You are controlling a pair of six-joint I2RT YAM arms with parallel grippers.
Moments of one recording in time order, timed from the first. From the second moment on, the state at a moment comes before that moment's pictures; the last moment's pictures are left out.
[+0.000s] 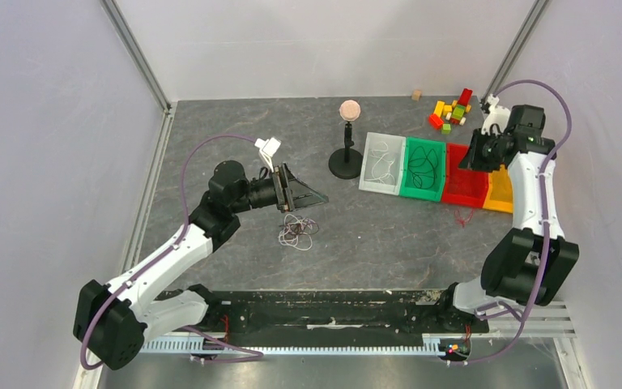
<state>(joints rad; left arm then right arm) -0.57 1.06 0.75 0.24 0.69 -0.97 -0.31 1.45 1.35 -0.85 -0.37 -0.11</state>
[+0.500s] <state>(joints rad) -0.57 1.06 0.73 0.27 0.69 -0.97 -0.33 1.48 1.36 -0.28 -0.60 -0.22</state>
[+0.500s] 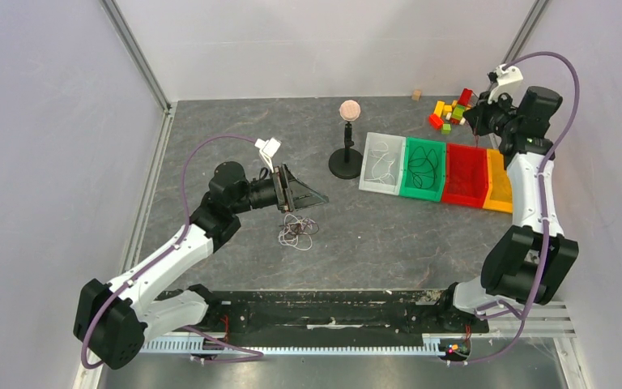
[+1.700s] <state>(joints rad) -0.56 1.06 0.68 0.29 0.69 -0.97 -0.51 1.32 0.62 0.27 -0.80 -0.49</state>
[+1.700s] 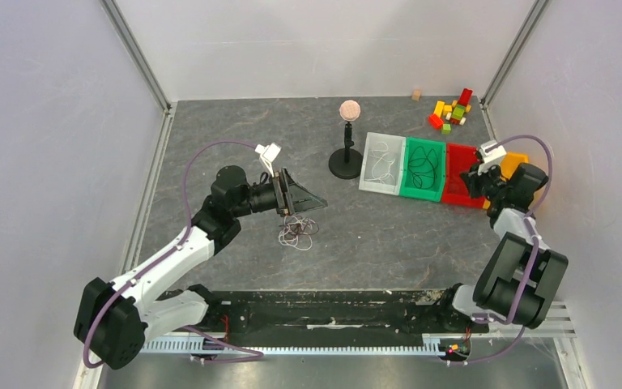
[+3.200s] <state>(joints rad) -0.52 1.11 0.67 0.28 0.70 -0.97 -0.39 1.92 1.29 -0.44 -0.50 -0.74</state>
